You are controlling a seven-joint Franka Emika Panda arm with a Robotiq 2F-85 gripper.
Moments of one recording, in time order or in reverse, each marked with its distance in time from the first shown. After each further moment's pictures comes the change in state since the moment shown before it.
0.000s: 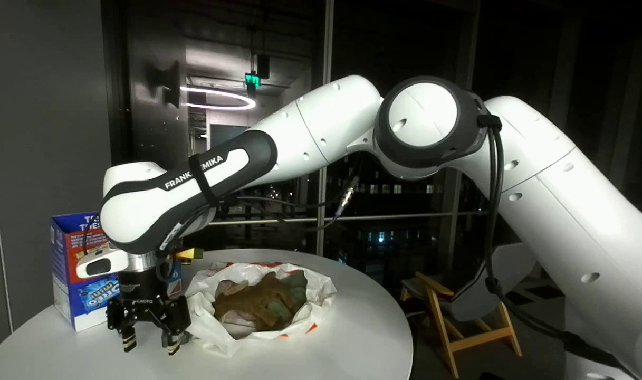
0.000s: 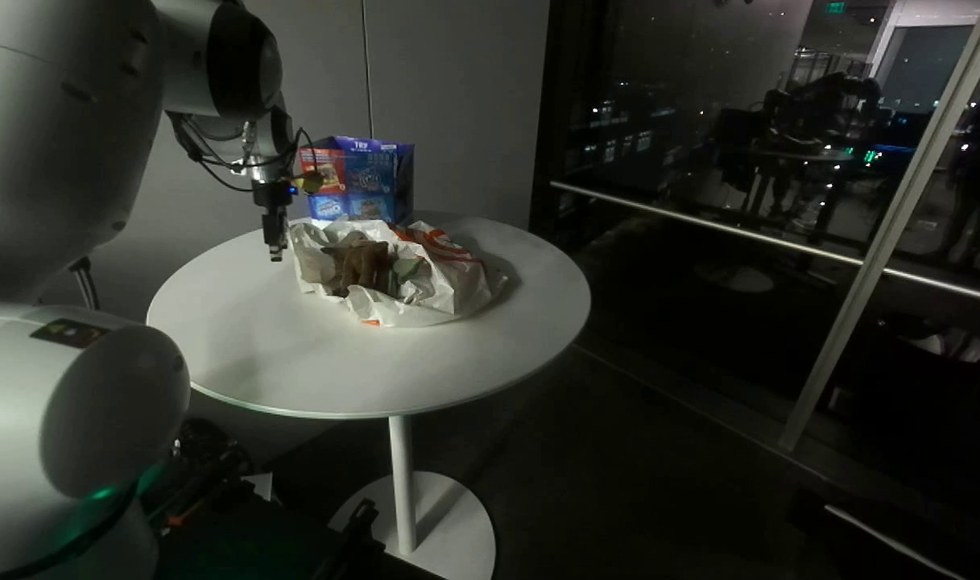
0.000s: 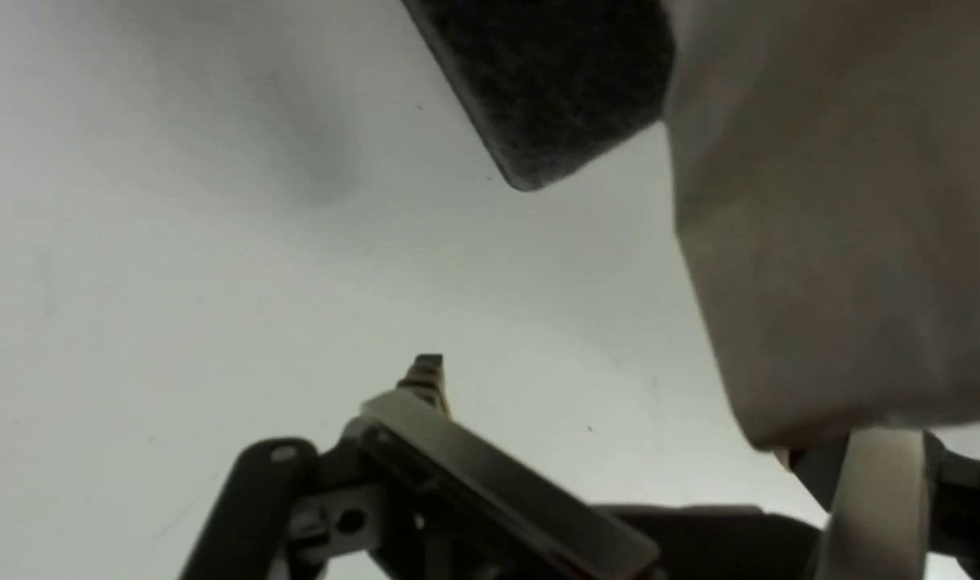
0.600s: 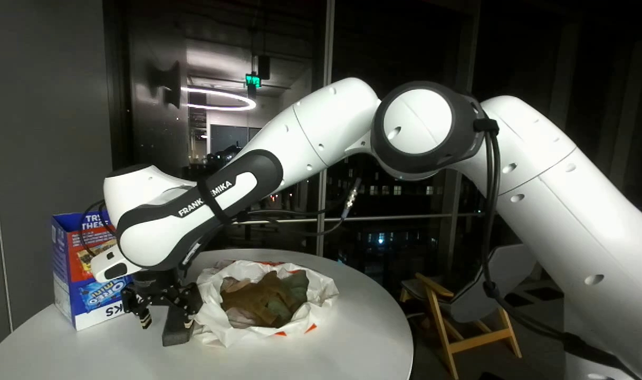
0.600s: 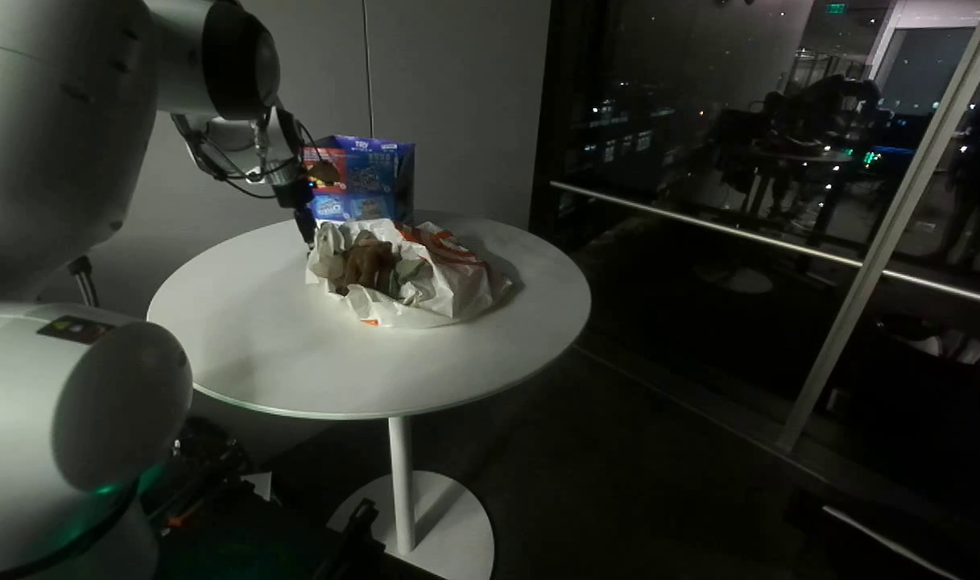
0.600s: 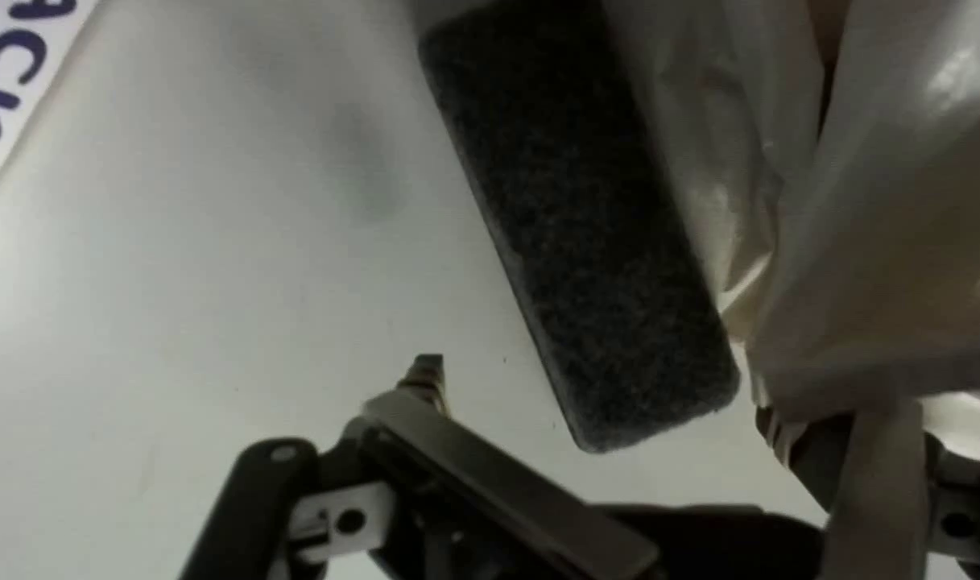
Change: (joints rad) arm 0.037 0.004 -0.087 0.000 -0.234 0.095 -0.045
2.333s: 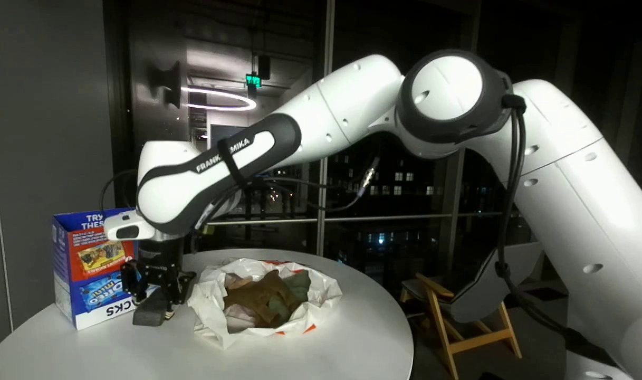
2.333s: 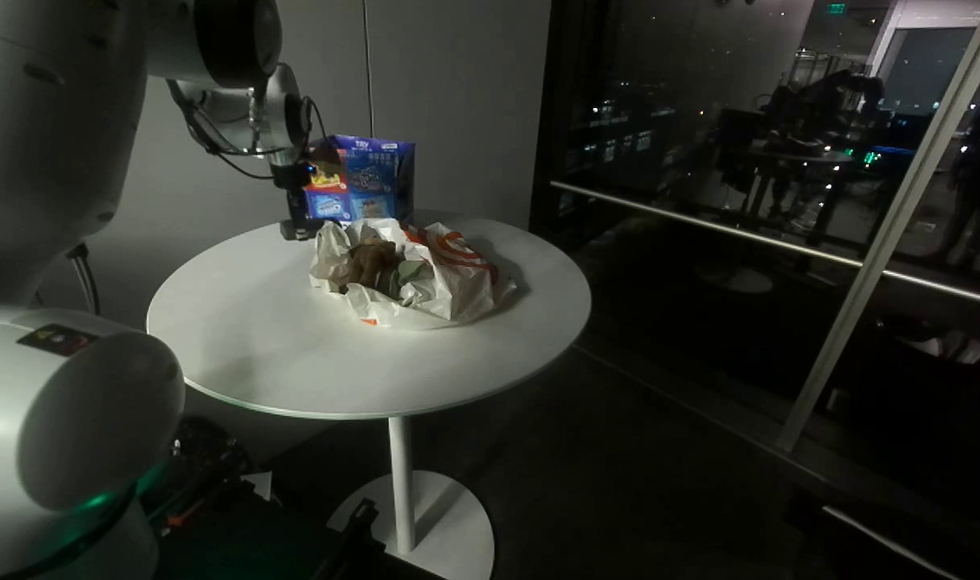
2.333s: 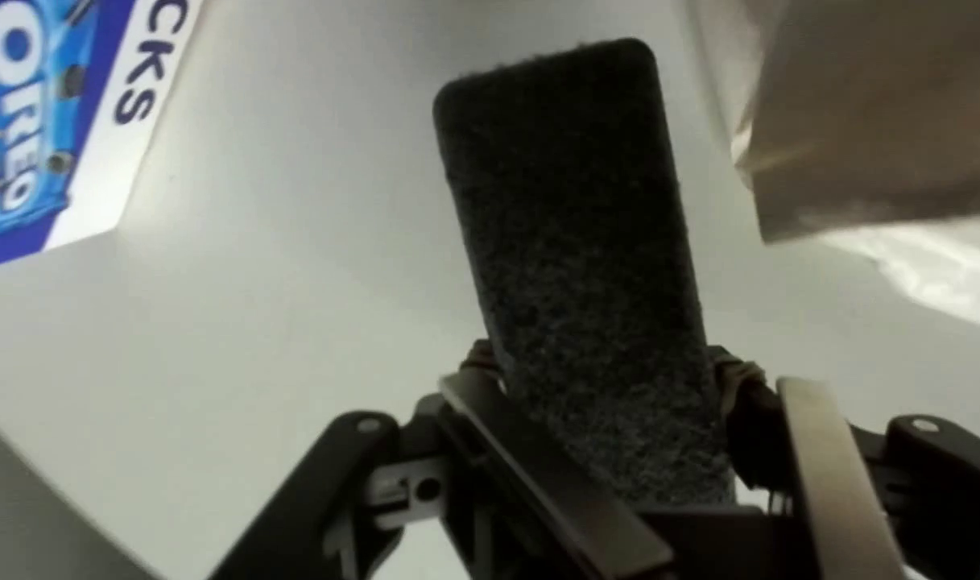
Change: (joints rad) arm -0.110 -0.138 0.083 -0.146 0.233 0.157 -0.089
